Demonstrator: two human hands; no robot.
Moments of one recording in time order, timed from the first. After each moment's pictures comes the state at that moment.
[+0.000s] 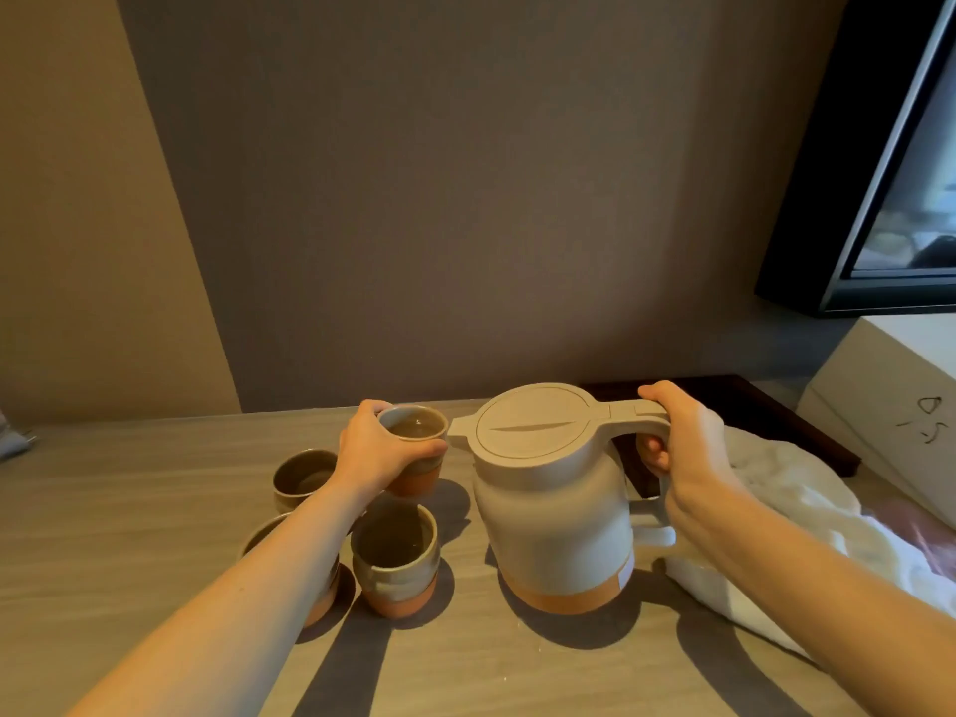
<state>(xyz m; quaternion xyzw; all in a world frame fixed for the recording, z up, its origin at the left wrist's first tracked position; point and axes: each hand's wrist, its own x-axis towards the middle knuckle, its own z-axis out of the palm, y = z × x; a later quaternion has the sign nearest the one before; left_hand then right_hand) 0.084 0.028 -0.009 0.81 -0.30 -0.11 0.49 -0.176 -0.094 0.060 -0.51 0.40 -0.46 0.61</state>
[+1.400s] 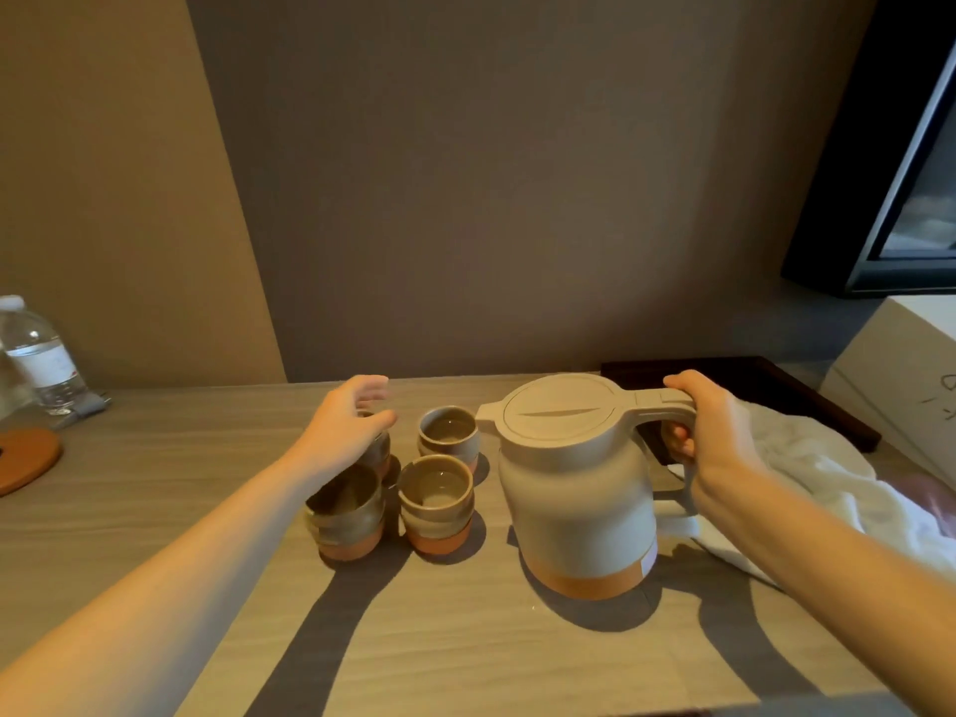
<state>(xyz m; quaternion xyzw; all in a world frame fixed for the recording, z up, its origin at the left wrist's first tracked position) 0.083 0.121 0.020 0.81 -0.36 -0.10 0.46 -0.196 -0.058 0.055 -0.50 0.39 -0.44 0.63</state>
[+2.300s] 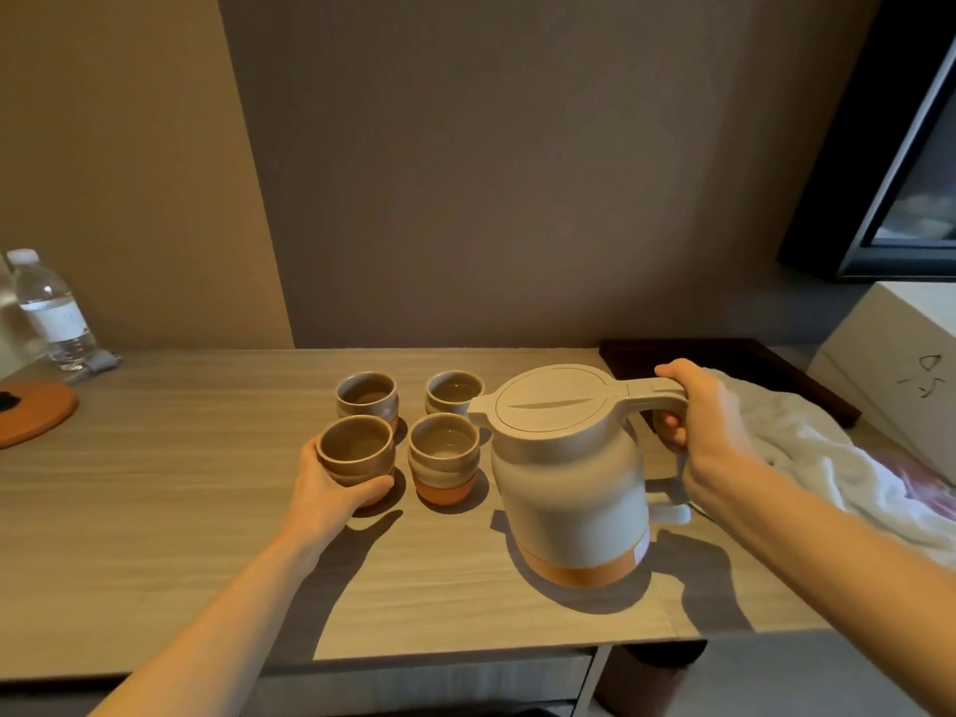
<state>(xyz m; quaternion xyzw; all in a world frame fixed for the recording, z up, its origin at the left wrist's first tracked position) 0.044 0.187 -0.075 0.77 -0.21 -0.13 0.59 -0.207 -0.020 0.052 -0.52 0.40 -0.43 0.62</state>
